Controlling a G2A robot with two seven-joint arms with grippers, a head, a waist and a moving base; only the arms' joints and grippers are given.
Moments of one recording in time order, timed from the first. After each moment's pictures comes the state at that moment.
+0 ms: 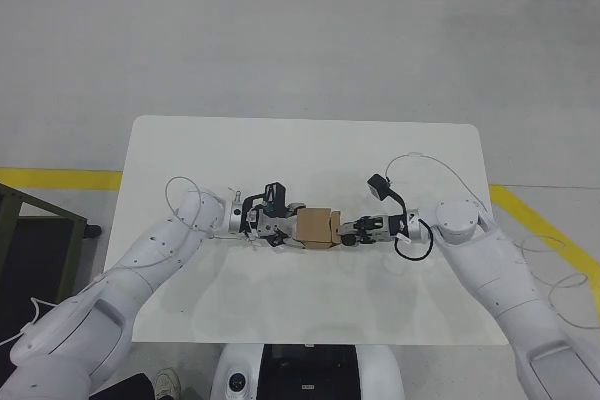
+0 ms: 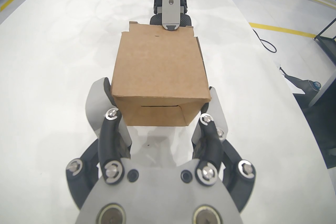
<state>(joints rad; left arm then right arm) 0.78 -1.11 -0.66 -0.92 1.61 -1.01 0.63 -0.87 -1.16 0.89 -1.05 0.28 -0.13 1.19</state>
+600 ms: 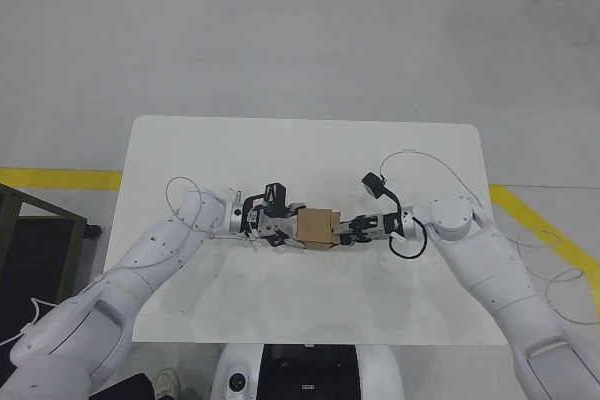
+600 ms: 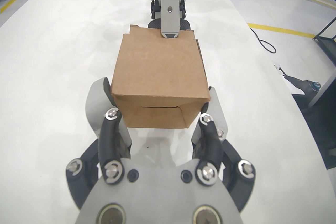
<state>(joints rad) 0.78 -1.11 -0.66 -0.92 1.61 -1.01 0.63 -0.85 -1.17 0.87 -1.05 0.24 -0.11 1.18</state>
